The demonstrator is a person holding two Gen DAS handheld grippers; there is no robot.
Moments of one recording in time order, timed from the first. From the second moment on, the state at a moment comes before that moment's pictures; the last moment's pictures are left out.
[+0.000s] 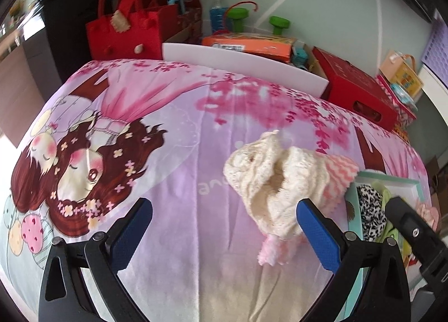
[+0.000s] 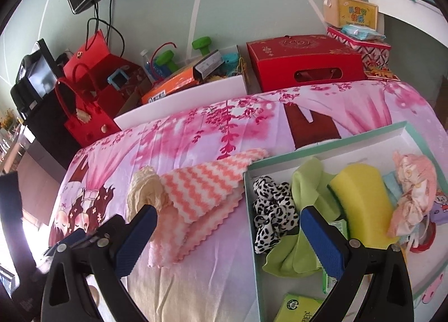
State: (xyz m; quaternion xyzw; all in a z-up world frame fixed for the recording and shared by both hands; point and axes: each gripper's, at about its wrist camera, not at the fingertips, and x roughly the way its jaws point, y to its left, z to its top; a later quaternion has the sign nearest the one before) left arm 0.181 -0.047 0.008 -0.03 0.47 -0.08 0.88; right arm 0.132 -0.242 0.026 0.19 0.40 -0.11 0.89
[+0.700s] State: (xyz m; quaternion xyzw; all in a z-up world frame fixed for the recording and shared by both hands) left arm 0.196 -0.073 -0.016 -0.04 0.47 -0.12 0.87; right arm 0.135 -0.242 0.021 0.19 0.41 -0.11 0.89
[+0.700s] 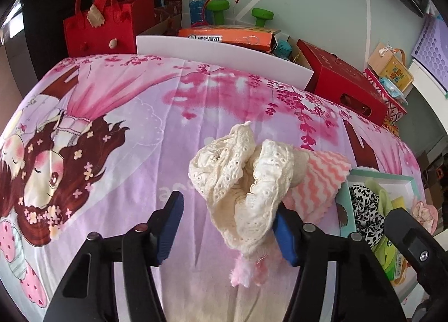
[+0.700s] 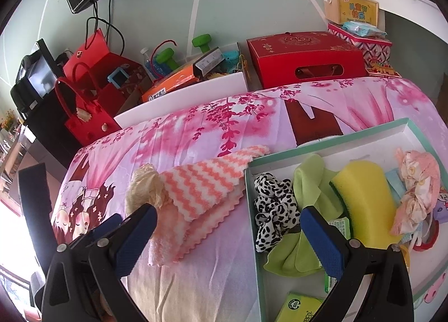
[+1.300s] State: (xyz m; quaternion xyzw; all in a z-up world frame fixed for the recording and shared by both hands) left arm 0.199 -0.055 -0.014 -0.09 0.47 -0.12 0.87; right arm 0.139 -0.240 0.012 0.19 0.42 -0.10 0.88
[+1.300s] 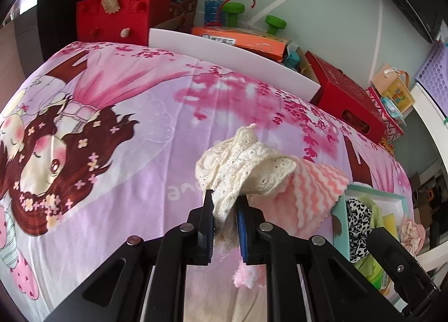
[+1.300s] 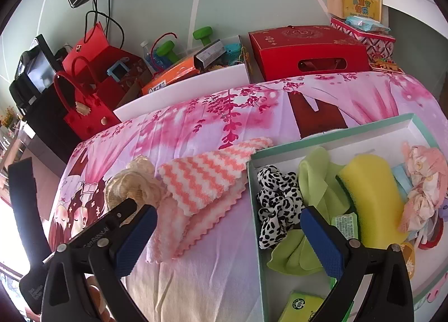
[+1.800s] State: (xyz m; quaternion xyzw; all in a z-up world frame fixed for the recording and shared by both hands) left arm 0.193 -0.014 0.000 -0.13 0.47 -0.05 0.87; right arm 0.145 -0.222 0.014 0.16 0.41 -0.06 0.89
